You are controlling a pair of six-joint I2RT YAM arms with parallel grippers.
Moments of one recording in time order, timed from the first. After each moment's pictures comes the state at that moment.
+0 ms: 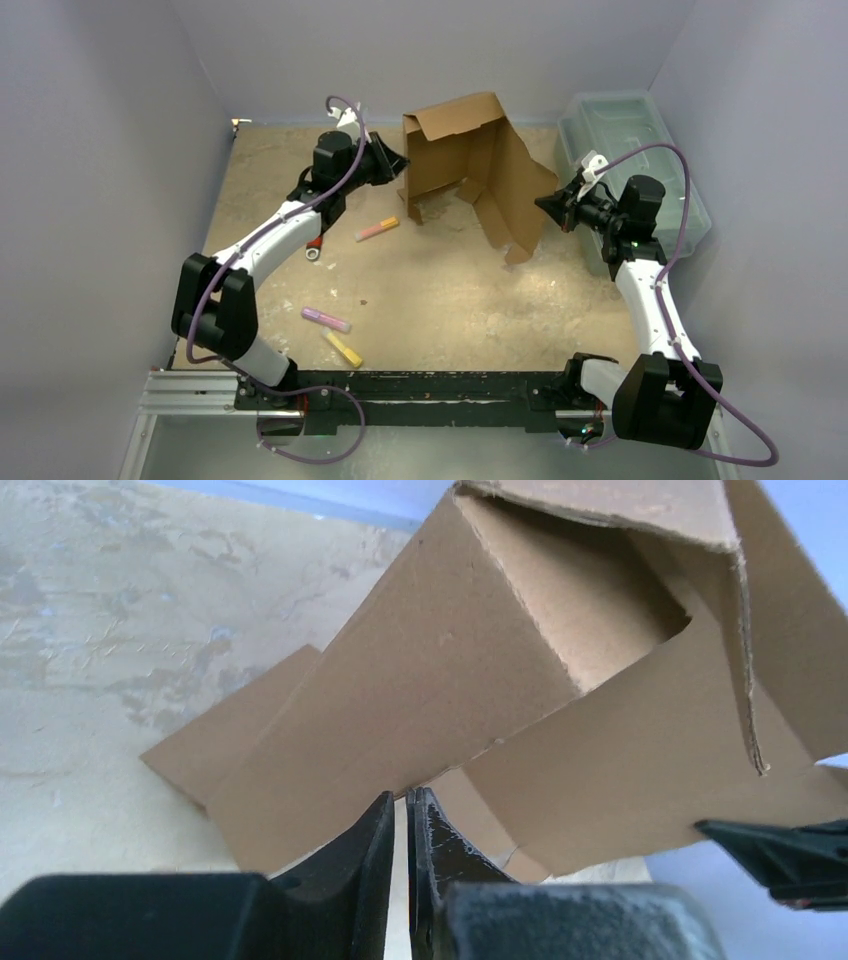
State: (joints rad) left arm -0.40 1.55 1.15 0.15 0.22 -0.63; right arm -0.16 1.11 0.80 0.00 -0.94 -0.26
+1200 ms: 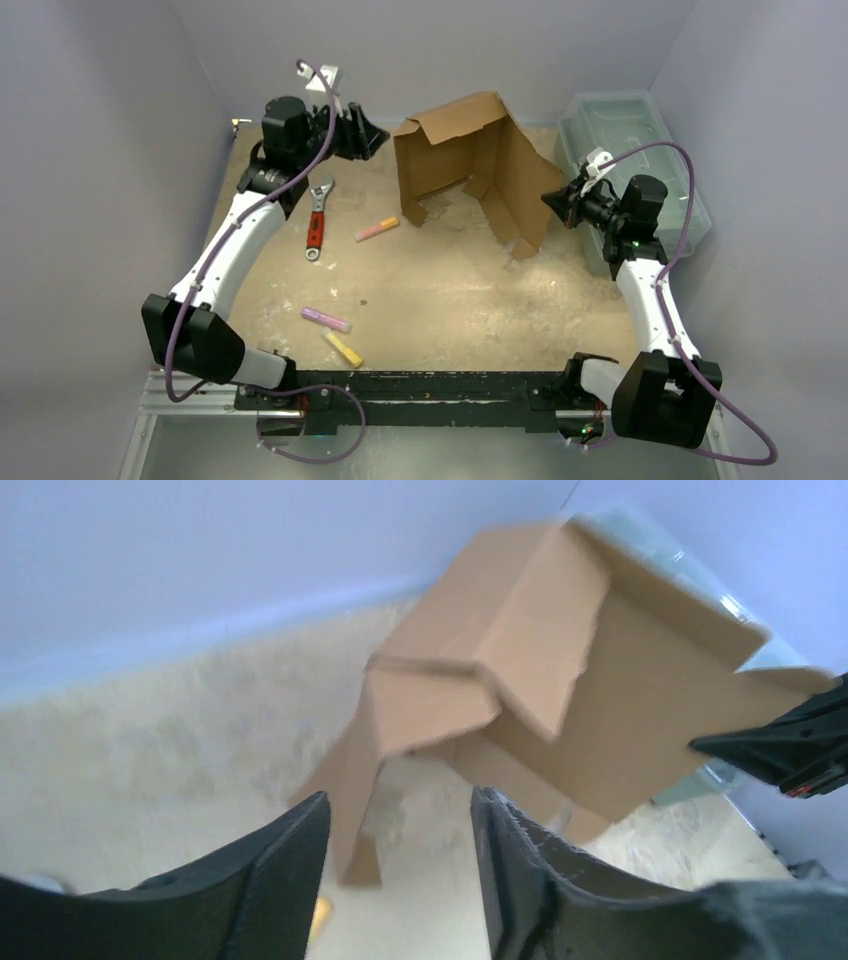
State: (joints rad) left arm -0.27 1.42 1.33 -0.11 0.39 -0.33; right arm -0.18 1.11 0.80 0.02 -0.85 -0.22
